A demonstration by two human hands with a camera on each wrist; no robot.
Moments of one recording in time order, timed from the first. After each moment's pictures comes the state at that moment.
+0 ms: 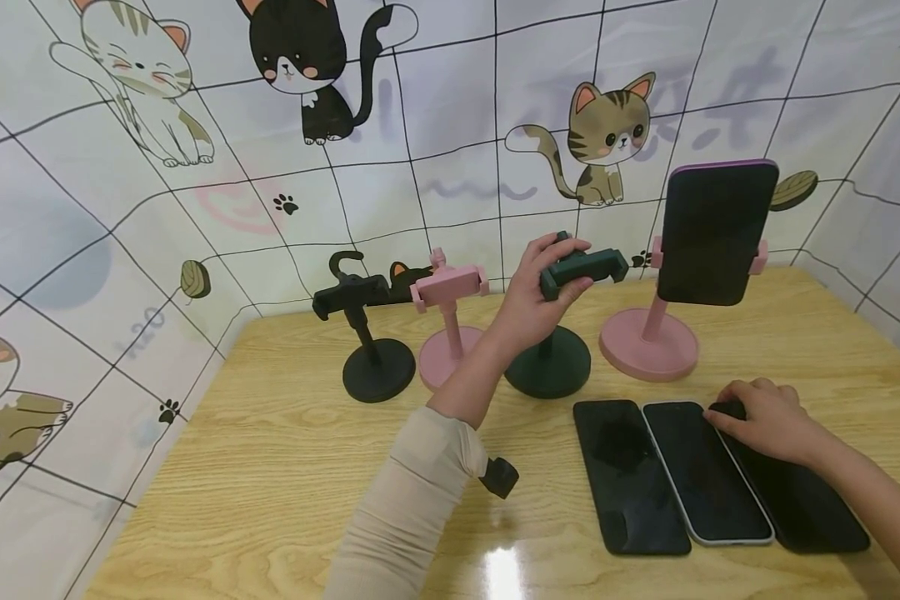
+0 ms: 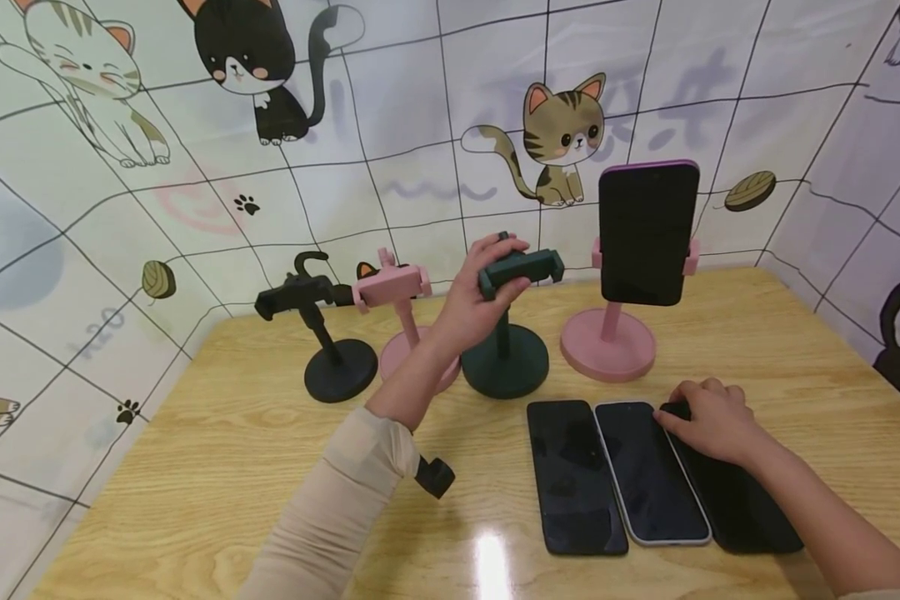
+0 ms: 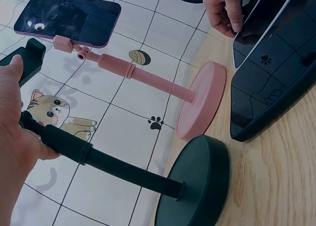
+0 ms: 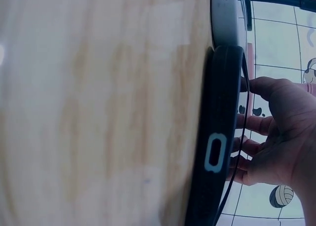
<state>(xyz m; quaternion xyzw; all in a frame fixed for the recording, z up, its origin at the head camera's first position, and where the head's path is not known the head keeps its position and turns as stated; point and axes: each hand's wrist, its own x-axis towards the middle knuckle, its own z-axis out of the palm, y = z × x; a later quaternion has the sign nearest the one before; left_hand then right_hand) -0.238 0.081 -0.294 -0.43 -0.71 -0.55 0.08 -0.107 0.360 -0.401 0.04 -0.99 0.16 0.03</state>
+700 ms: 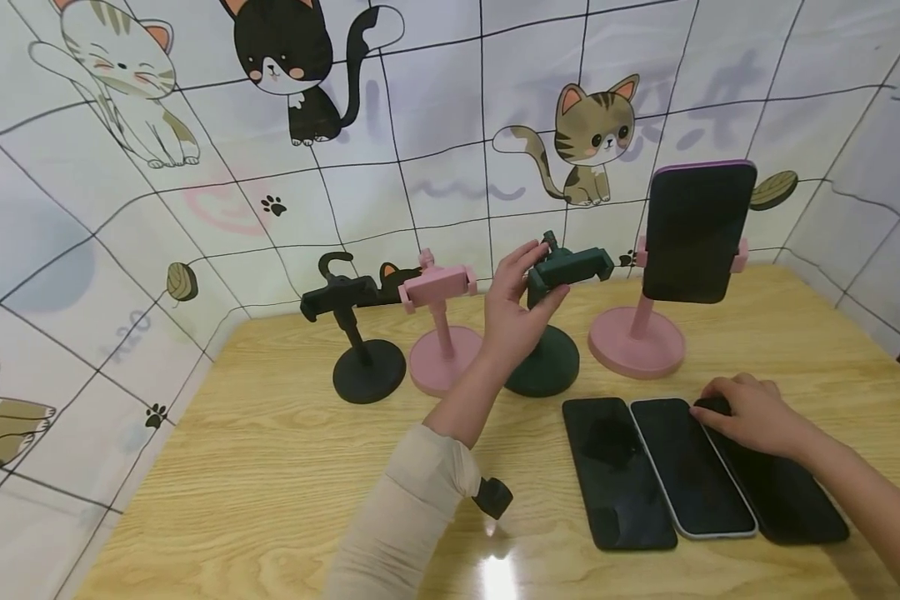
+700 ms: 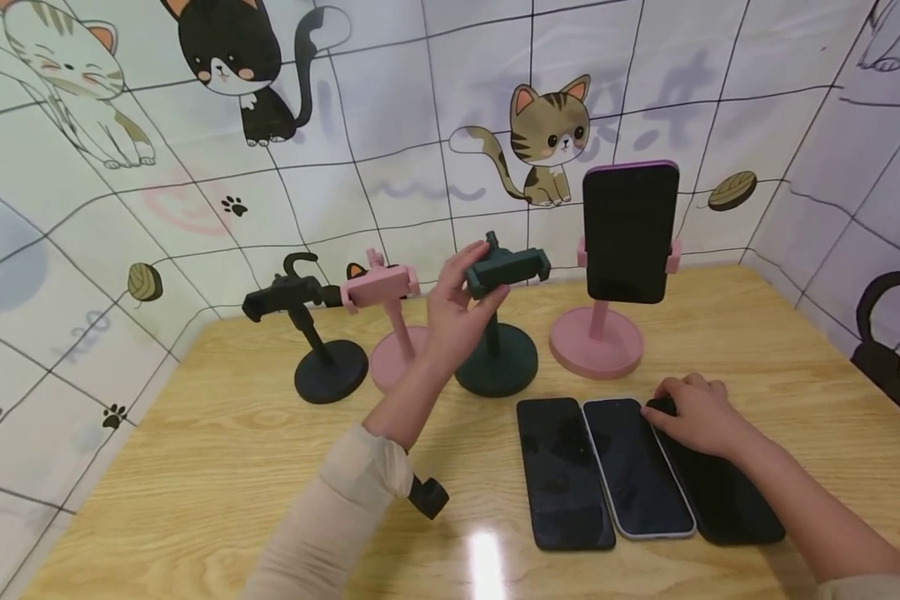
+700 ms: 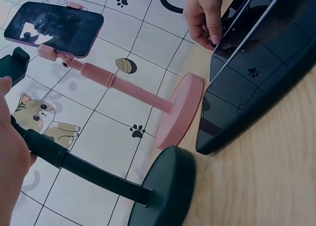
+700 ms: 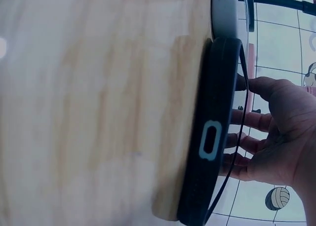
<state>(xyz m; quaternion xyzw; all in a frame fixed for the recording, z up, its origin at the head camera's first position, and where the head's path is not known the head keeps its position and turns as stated) -0.216 0.083 -0.303 -0.36 -0.64 -0.66 0.15 -0.105 0.361 -0.397 0.07 -0.98 0.15 0.04</state>
